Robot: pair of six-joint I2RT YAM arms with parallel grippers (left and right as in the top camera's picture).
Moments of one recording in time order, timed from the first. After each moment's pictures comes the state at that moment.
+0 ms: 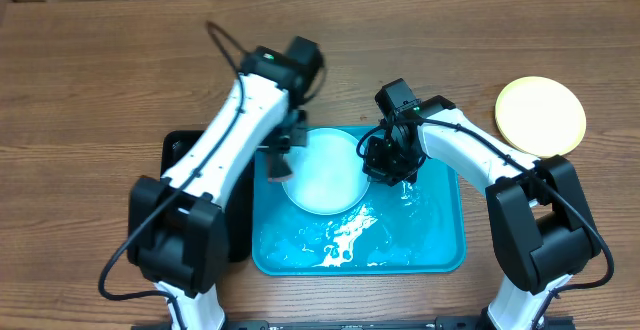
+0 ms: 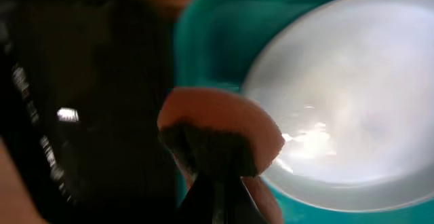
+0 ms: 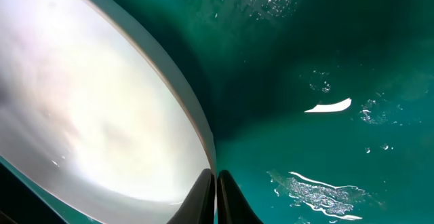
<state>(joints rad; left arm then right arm) -0.40 1.93 1.67 -1.38 -0.16 -0.48 0.43 1.91 1.24 -0.84 -0.37 0.67</state>
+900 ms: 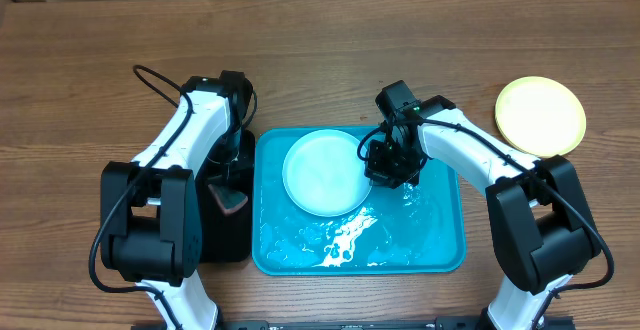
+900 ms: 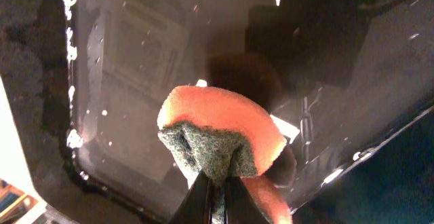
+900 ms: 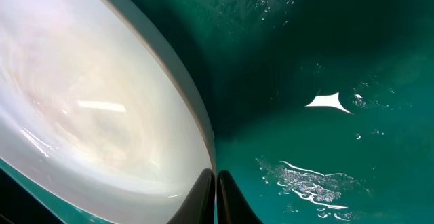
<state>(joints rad) -0.14 1.93 1.34 -1.23 -0.22 -0.60 0.43 1.91 1.24 -0.88 -0.37 0.63</state>
